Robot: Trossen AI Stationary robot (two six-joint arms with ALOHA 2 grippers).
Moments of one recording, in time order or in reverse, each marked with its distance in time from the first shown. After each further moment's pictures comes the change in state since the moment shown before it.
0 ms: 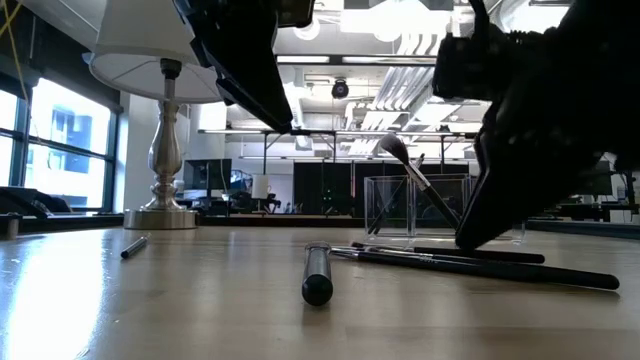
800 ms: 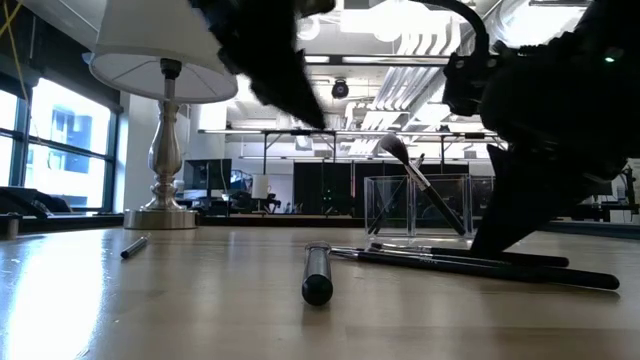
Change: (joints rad) left arm 0.000 0.061 0.002 0.177 0.013 0.211; right arm 0.035 0.046 0.003 -0.089 -0.044 0.318
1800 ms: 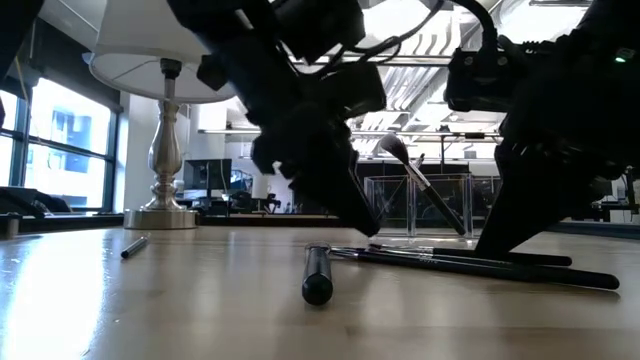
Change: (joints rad) left arm 0.129 0.258 -0.001 0.251 0.120 0.296; right arm -0.003 -0.001 -0.003 0.039 -0.007 -0.130
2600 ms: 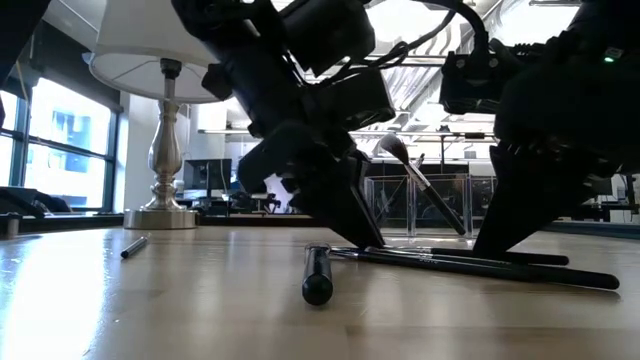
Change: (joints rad) left arm -0.004 0.061 0.019 -0.048 0.072 0.096; right arm -0.043 -0.001 0.000 0.003 -0.012 -0.004
